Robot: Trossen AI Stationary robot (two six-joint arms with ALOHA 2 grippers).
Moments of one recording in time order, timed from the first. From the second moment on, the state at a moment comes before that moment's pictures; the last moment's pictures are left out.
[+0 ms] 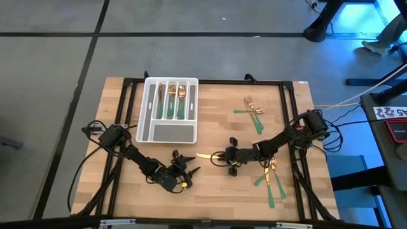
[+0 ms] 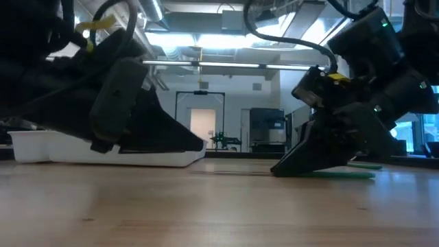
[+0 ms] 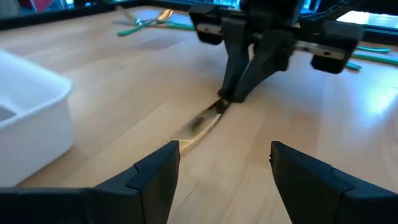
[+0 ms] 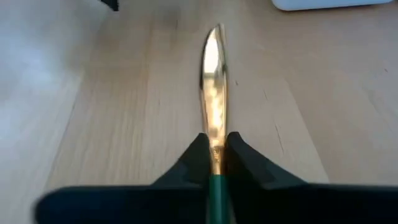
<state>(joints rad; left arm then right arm) -0.61 2.07 0.74 0.80 -1.02 -0.55 0.32 1.91 0.50 0.68 0.27 0.26</state>
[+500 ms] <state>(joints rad) -0.60 2.07 0.89 0.65 -1.02 -0.09 0.32 1.98 0.37 1.05 0.23 0.31</state>
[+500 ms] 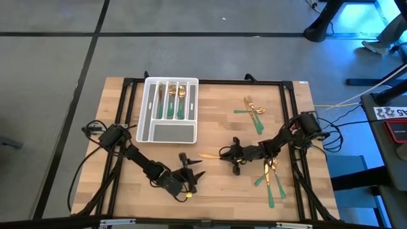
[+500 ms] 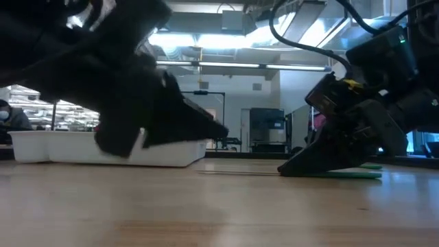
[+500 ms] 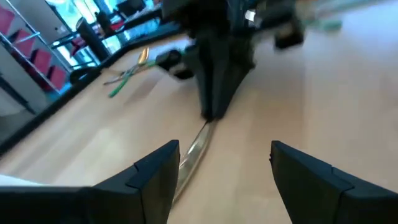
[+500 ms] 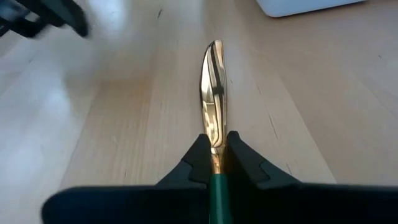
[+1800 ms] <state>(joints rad) -0.45 2.07 0.89 0.39 -0.72 -0.18 0.33 1.90 0.45 1.06 0.13 0.17</state>
